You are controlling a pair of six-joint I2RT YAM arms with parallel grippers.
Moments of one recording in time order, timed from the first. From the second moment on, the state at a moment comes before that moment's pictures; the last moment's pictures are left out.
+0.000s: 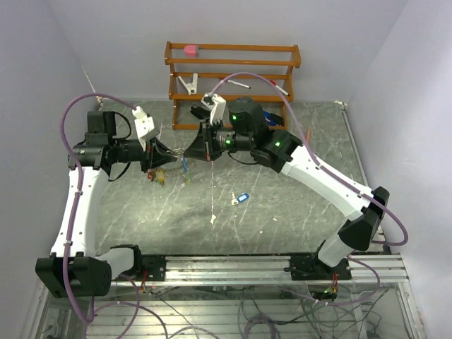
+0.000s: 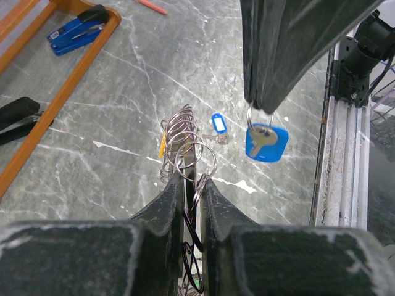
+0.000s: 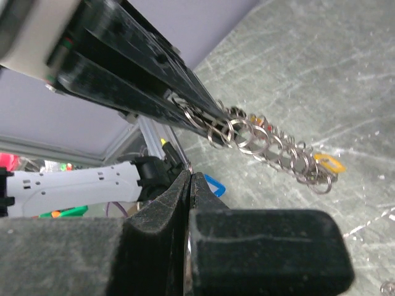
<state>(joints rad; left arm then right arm) 0.02 1.15 1.25 -0.87 1.18 0.74 0.91 1.61 1.69 -0.43 -0.37 0.51</state>
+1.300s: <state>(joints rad) 0.02 1.14 1.25 -1.26 1.27 1.40 0.92 1.68 1.83 -0.55 -0.44 0.50</state>
